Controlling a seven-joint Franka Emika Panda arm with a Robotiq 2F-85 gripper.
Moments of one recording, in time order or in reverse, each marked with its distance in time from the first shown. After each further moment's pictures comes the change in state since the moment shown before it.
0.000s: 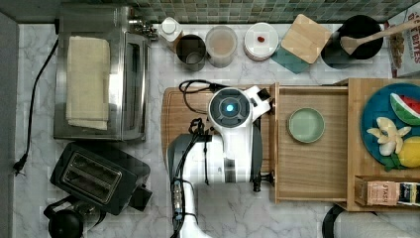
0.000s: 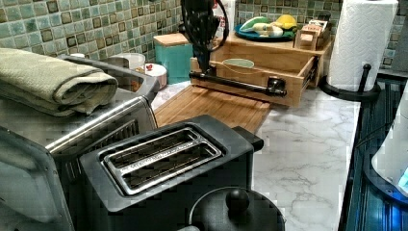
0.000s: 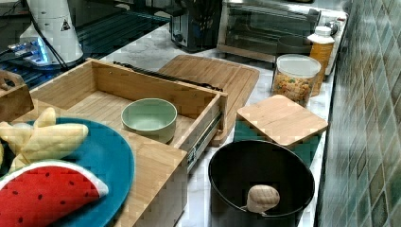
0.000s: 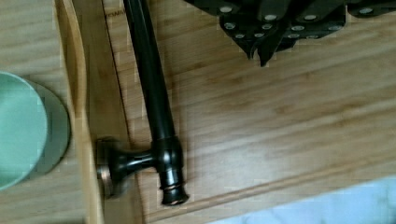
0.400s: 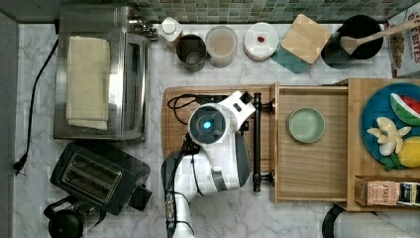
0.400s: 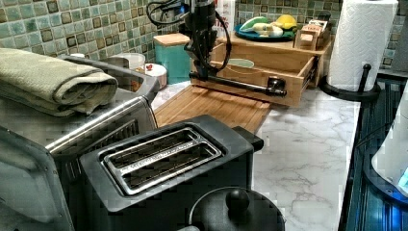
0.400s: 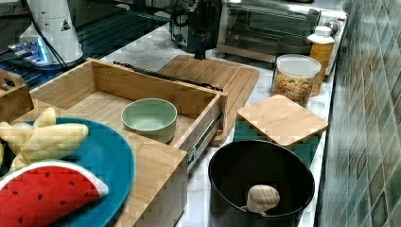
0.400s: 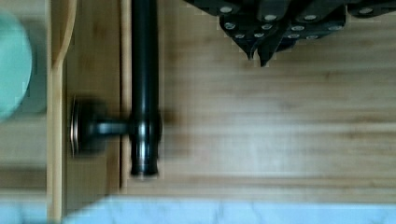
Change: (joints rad) arm 0.016 0.000 0.030 -0.105 -0.205 0.201 -0.014
